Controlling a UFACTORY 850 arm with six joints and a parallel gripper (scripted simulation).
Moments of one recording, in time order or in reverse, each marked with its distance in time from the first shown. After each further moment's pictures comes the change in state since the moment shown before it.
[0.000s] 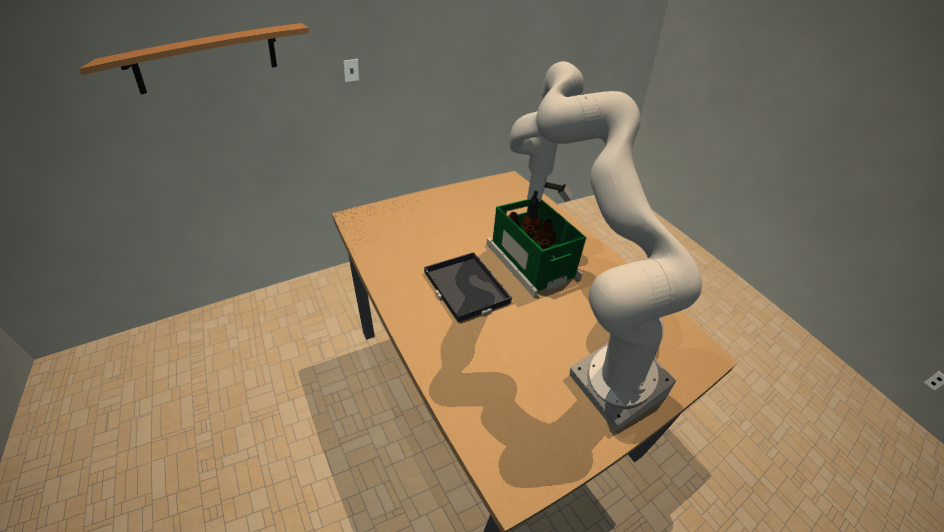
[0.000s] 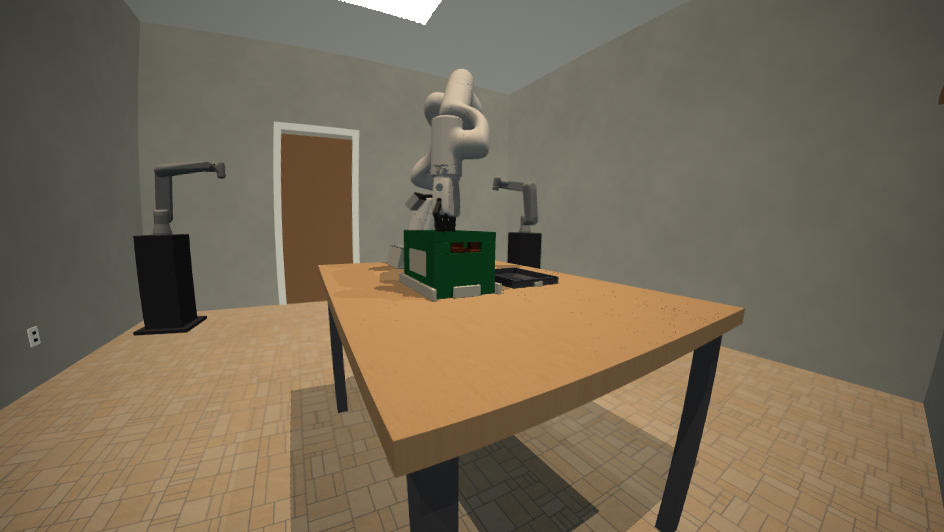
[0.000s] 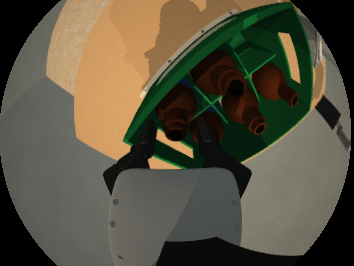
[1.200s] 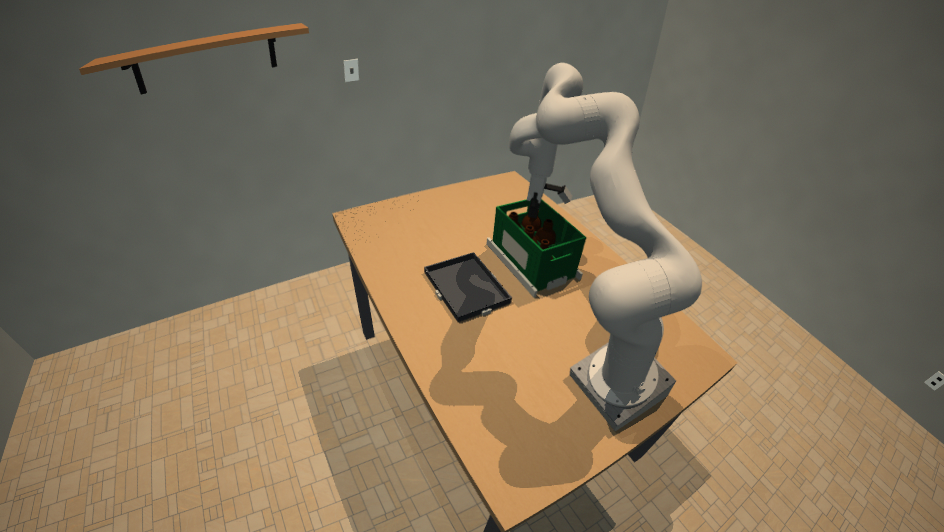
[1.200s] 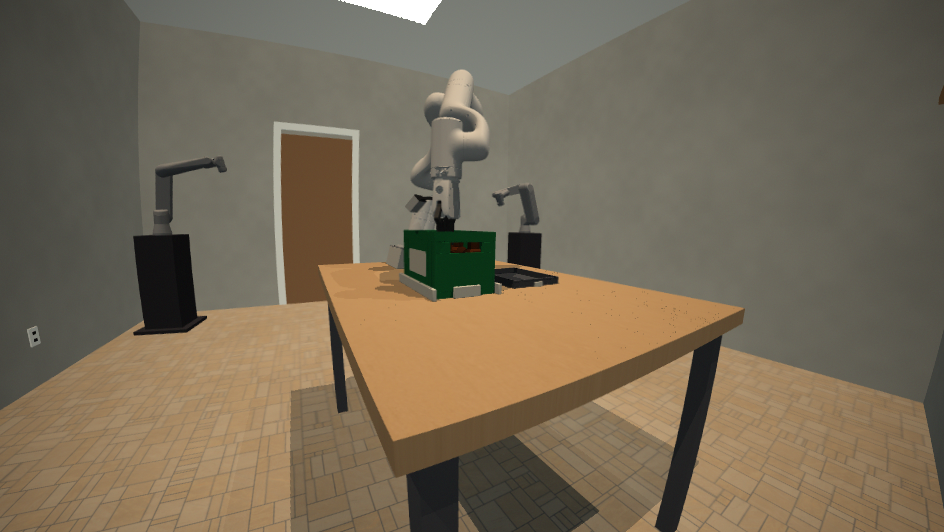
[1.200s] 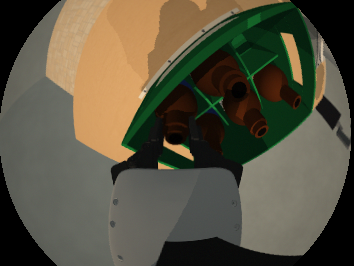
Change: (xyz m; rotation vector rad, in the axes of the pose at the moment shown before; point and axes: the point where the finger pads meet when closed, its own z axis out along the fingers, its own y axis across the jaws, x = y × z) arm 0.000 0.000 0.006 0.000 0.000 0.000
